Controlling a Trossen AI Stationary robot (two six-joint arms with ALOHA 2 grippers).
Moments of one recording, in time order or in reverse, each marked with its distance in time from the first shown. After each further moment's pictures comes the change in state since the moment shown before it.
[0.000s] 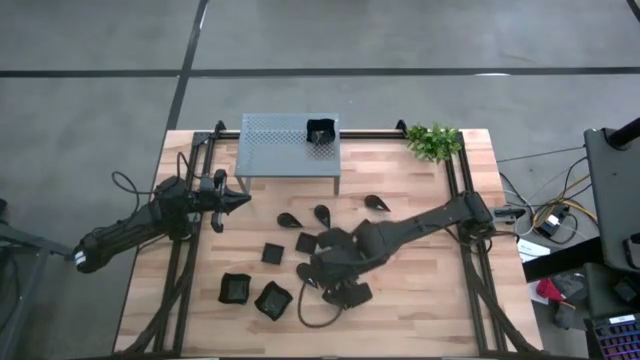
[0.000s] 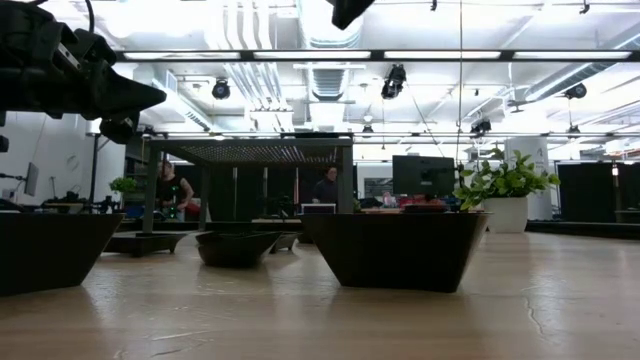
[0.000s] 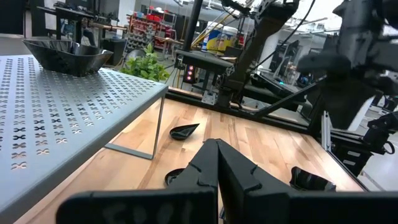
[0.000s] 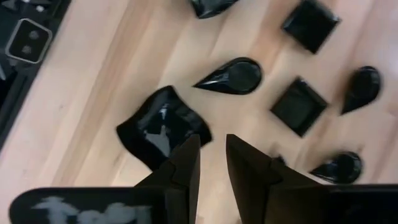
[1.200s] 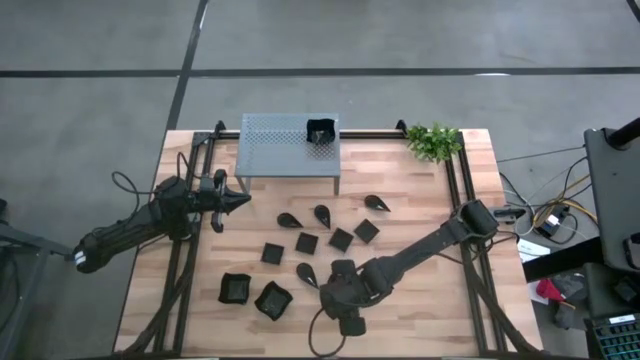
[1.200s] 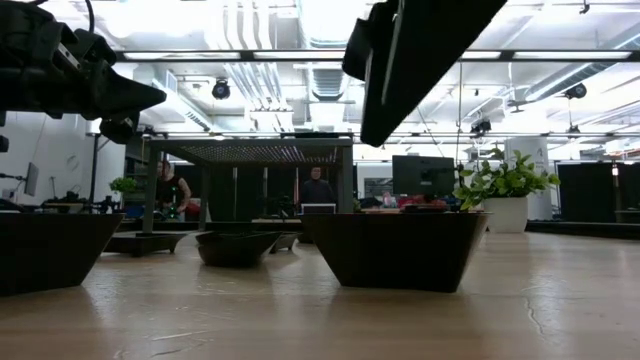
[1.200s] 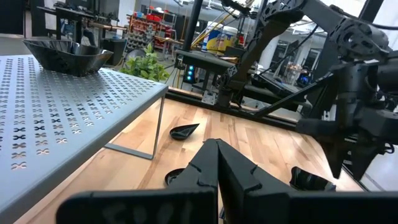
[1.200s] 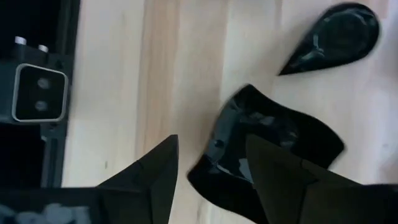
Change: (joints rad) left arm 0.000 0.000 0.000 0.000 0.000 0.000; right arm 0.124 0.002 -0.373 0.439 -0.002 0.480
